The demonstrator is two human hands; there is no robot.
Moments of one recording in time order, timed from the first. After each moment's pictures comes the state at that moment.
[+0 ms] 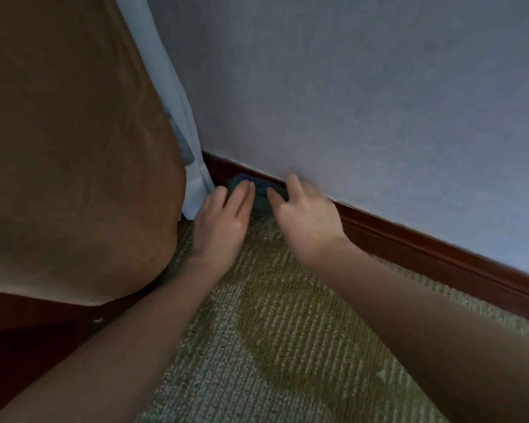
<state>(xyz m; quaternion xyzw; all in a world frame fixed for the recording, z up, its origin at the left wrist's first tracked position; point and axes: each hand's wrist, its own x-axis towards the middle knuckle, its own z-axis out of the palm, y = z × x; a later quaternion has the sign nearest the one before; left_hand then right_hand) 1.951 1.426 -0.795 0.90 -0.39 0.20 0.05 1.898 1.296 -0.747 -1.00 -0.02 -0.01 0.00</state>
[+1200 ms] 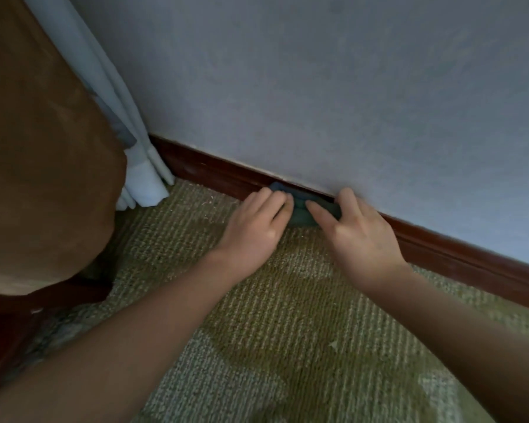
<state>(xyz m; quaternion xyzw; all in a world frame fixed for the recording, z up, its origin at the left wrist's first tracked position) 1.897 1.347 -0.801 0.84 -0.48 0.14 0.23 1.805 1.212 -0.761 -0.99 0.03 -0.12 -0.01</state>
